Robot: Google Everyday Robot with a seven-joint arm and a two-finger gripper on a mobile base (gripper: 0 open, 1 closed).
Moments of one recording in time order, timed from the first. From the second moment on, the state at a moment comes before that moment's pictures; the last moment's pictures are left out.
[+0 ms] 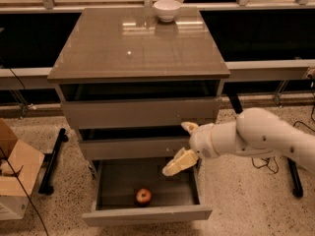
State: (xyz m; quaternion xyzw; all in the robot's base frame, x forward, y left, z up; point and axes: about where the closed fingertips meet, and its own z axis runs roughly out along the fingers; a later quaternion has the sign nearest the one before) arm 0.520 -0.068 0.683 -0.49 0.75 0.25 0.36
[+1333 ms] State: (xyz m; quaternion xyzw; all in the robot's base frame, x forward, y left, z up) arm 0.529 -0.013 0.537 -0.44 0.76 0.31 0.36
